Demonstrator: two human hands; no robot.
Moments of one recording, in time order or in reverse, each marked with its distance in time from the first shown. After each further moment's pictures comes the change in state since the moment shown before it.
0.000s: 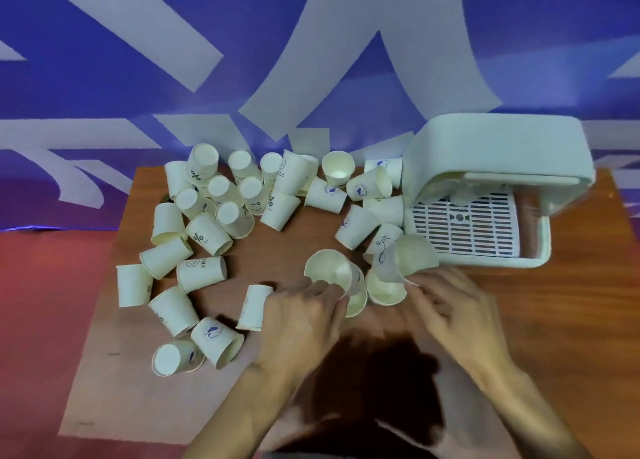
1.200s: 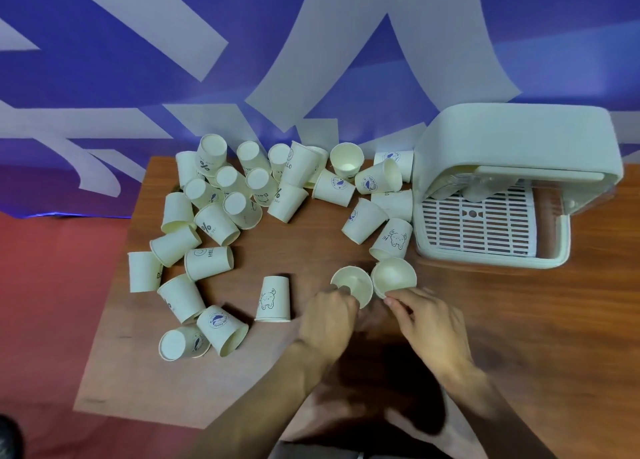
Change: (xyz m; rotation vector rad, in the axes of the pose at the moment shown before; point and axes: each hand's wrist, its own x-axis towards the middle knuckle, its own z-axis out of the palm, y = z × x) left_hand 0.006 0.017 0.096 0.099 -0.434 -0.044; right_hand -0.022 0.020 0.058 -0.140 -0.196 0.166
